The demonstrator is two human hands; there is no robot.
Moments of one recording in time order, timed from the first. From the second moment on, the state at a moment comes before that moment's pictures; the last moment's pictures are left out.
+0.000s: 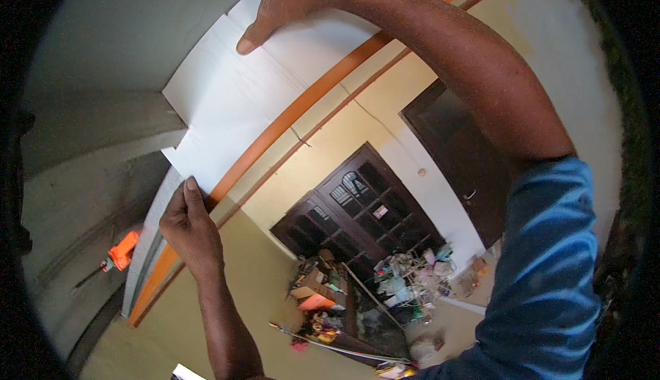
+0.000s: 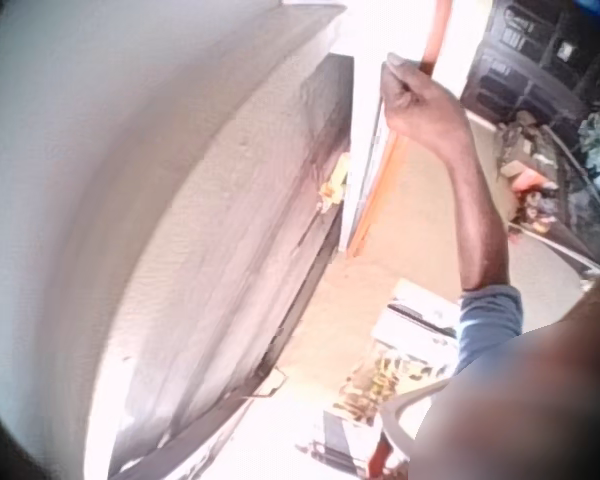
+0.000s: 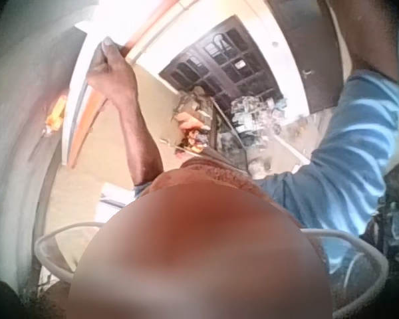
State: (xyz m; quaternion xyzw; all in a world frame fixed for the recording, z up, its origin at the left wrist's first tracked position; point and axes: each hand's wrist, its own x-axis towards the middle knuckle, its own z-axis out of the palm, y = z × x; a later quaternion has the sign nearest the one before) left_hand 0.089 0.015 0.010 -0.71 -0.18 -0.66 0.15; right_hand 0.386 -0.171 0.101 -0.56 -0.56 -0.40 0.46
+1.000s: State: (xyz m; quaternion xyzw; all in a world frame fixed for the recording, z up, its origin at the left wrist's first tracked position) left_hand 0.052 0.023 0.039 -0.83 -0.11 -0.55 0.05; right_hand 0.317 -0.074 0.034 -0.09 -0.56 -0.76 0.31
